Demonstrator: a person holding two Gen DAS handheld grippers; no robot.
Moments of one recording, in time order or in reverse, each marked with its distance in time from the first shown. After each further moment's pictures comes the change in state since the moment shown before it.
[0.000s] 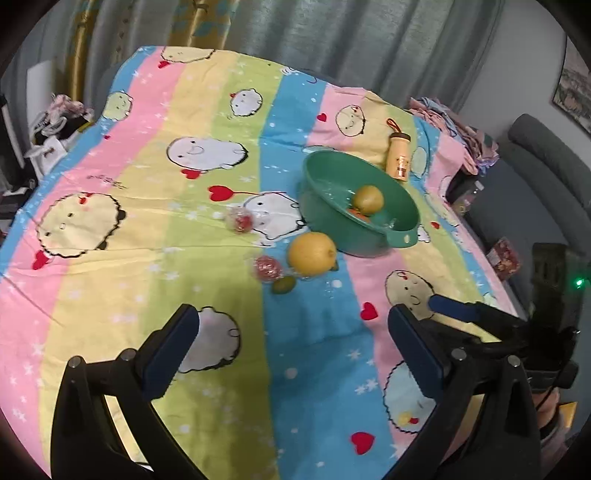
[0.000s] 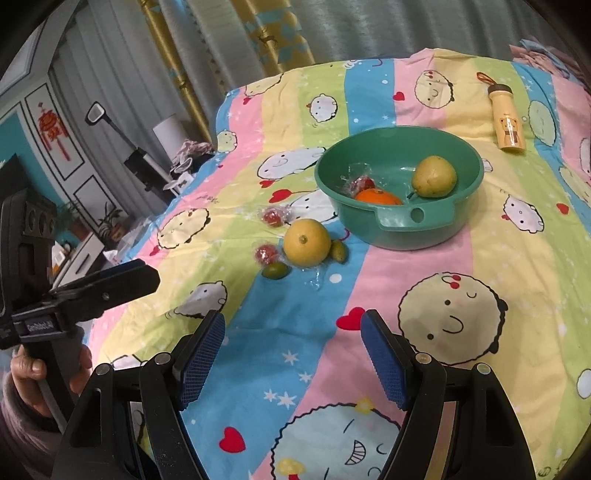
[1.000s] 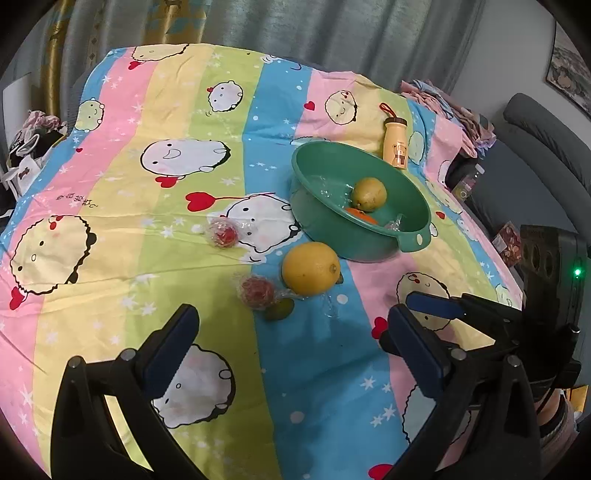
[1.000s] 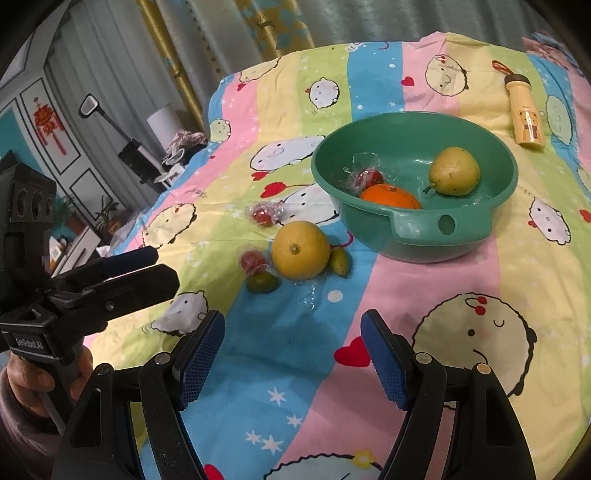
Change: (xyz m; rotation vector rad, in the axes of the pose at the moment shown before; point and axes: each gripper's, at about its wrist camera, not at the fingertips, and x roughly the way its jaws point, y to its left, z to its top) left arm 0.045 -0.002 0.018 0.084 0.027 -0.011; right arm 0.047 -0.007 0.015 -0.009 0.040 0.003
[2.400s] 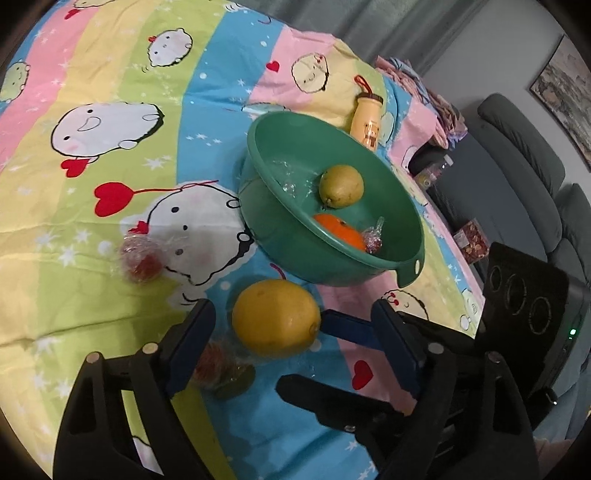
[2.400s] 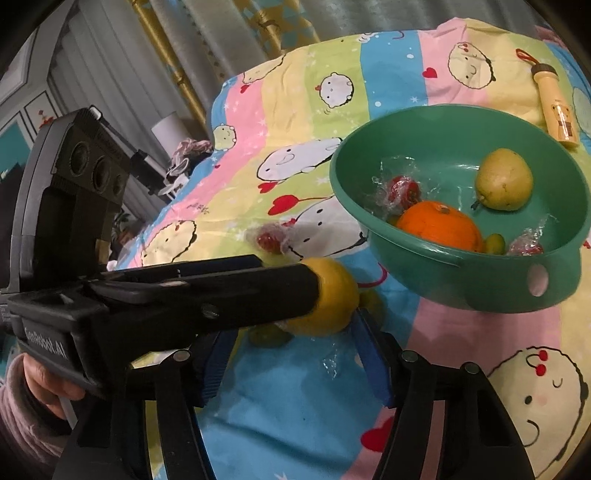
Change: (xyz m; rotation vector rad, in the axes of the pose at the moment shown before) left arm 0.087 0.009 0.044 -0.028 0.160 -0.269; right arm 0.057 -0.001 0.029 0.026 -0.027 0.068
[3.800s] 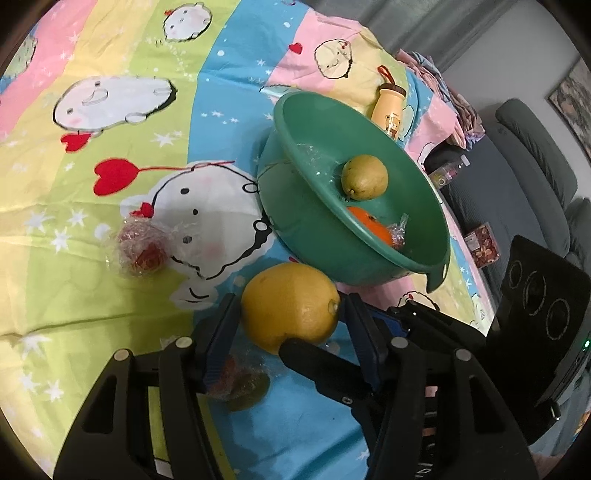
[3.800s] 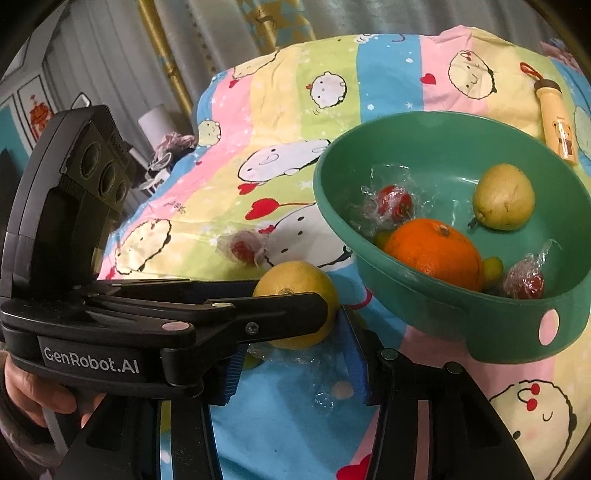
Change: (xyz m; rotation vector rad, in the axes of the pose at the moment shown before) left arm 0.014 0.011 0.001 -0.057 0.042 0.030; right arm 0.012 -0.006 0.007 -0.038 -0.013 -0.062
